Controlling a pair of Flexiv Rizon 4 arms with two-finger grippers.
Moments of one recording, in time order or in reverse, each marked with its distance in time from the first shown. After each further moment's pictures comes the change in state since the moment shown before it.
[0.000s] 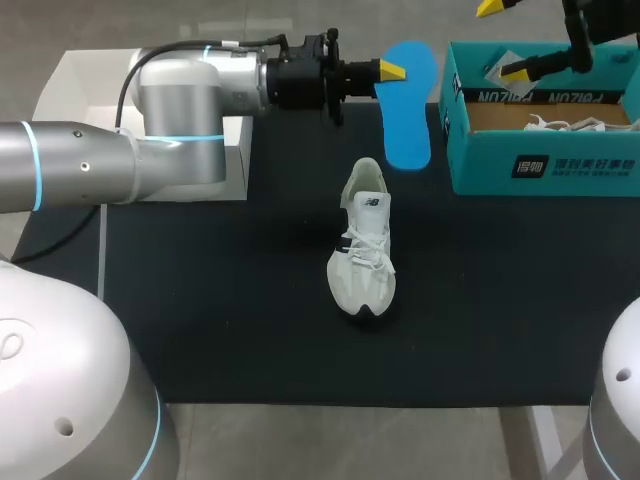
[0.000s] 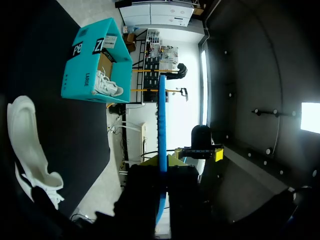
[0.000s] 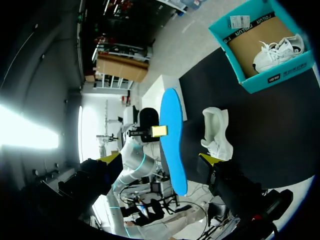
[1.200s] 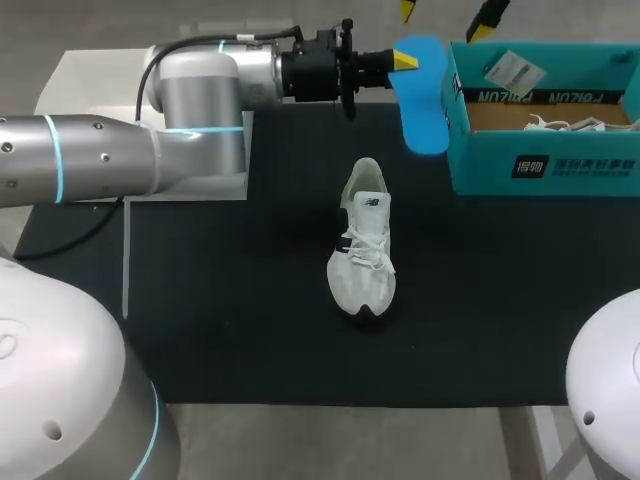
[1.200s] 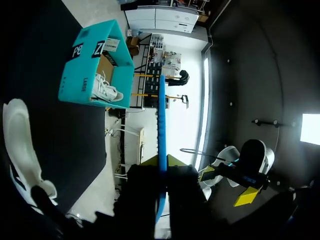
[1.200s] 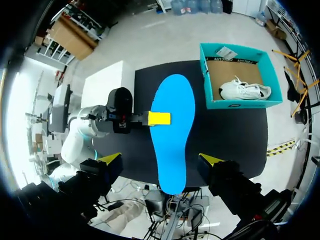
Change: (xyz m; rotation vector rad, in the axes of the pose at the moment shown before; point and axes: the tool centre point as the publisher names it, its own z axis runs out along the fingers) left arm 0.001 -0.025 0.018 0.044 0.005 -0.069; right arm 0.040 -0.005 0.053 0.043 -0.728 -0.226
